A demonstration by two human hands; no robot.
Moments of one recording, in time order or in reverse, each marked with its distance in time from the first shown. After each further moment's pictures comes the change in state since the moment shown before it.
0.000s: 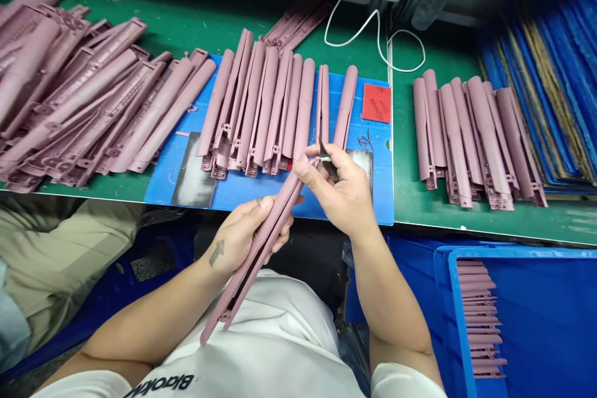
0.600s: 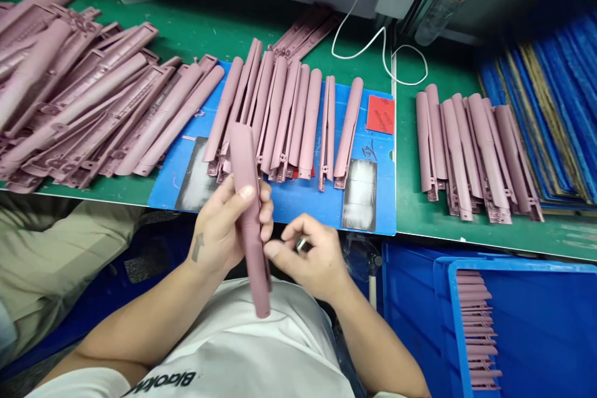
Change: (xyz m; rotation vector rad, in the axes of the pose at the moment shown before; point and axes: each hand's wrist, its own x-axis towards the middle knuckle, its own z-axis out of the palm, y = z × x) left_hand 0.006 0.013 -0.010 -0.182 0.179 0.300; right_hand -0.074 -0.005 0.033 0.103 -0.198 0.273
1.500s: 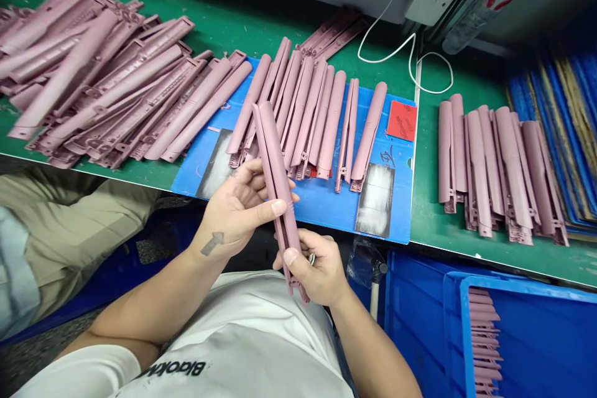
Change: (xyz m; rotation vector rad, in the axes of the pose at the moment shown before) left_hand 0.005 0.014 -0.014 0.139 -0.071 0.110; right_hand -0.010 0.022 0.016 0.294 -0.219 -0.060
